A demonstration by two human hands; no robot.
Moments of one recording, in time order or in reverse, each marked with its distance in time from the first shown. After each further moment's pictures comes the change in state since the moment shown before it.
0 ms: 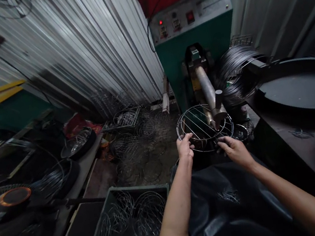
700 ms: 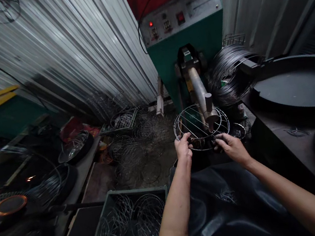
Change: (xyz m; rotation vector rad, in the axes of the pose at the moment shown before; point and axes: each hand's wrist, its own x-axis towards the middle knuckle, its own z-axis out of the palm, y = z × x) left_hand 0.001 -0.009 0.018 0.008 0.031 0.031; right_hand 0.013 0.008 -0.017 0.045 0.023 -0.017
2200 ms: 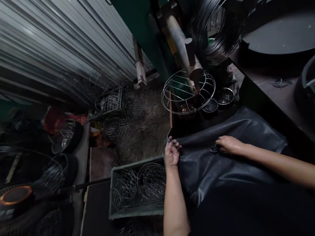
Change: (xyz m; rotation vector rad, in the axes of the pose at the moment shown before) left_hand -0.006 -0.082 -0.199 -0.084 -0.363 -0.151; right_hand -0.111 0.100 0.005 -1.065 -0.794 0.028
